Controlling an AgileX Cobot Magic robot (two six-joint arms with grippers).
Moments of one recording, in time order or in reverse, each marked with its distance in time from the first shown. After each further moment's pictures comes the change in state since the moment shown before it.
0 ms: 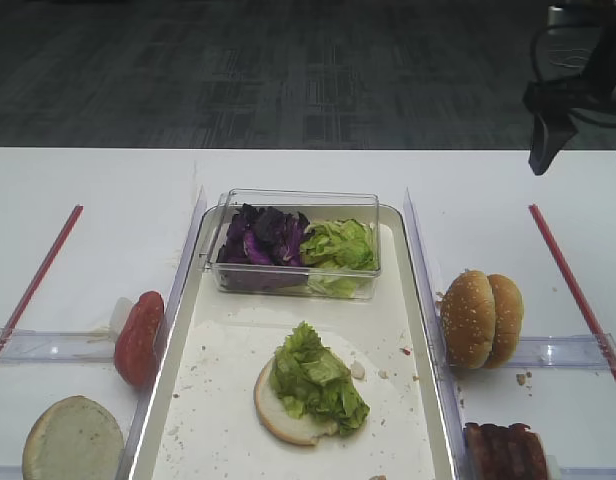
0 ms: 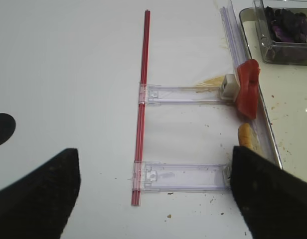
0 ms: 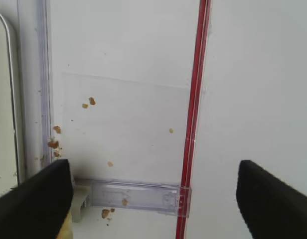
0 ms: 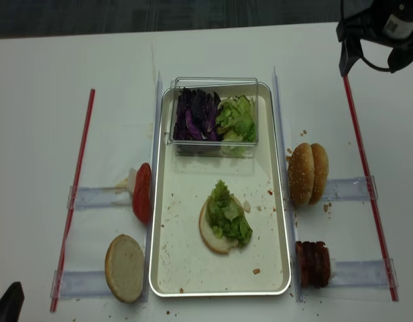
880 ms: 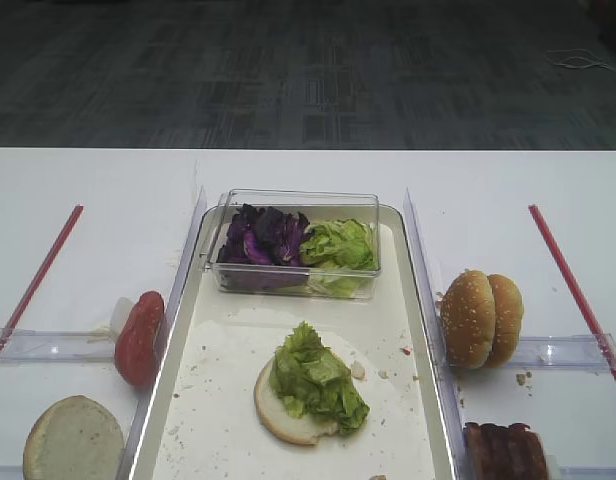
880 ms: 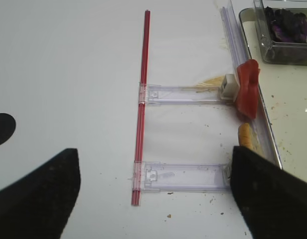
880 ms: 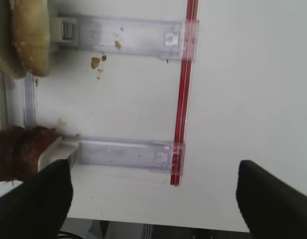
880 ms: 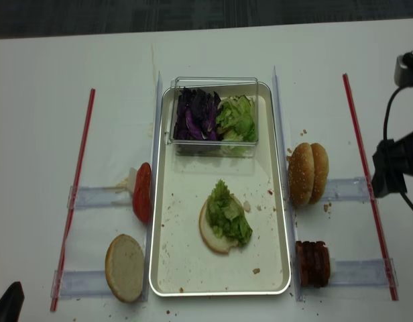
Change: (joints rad) left arm 0.000 0.000 0.000 0.000 0.000 0.000; right arm 0.000 -0.619 0.747 -0.010 -0.090 -0.006
